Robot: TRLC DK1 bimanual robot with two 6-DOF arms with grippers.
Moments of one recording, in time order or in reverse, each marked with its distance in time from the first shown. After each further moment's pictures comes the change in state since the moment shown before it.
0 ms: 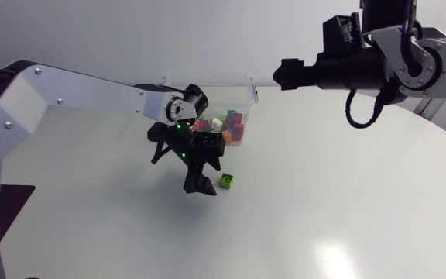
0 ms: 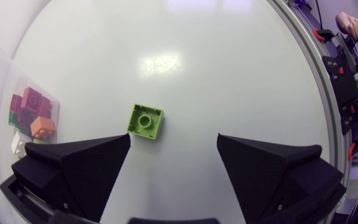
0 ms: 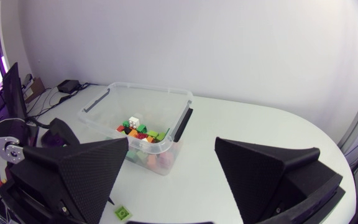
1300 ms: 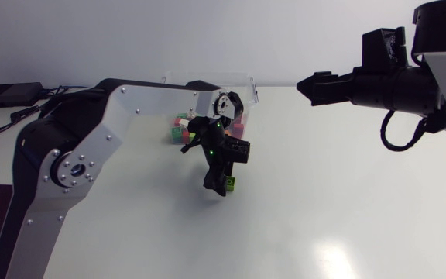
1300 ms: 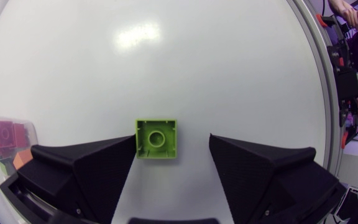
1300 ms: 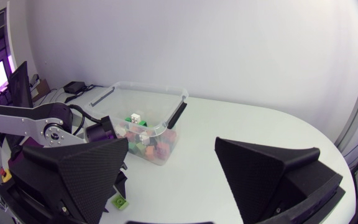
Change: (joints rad) left arm -0.105 0.301 0.464 -0.370 -0.176 0.039; right arm -0.111 -0.199 -0.195 0.036 -0.127 -0.048
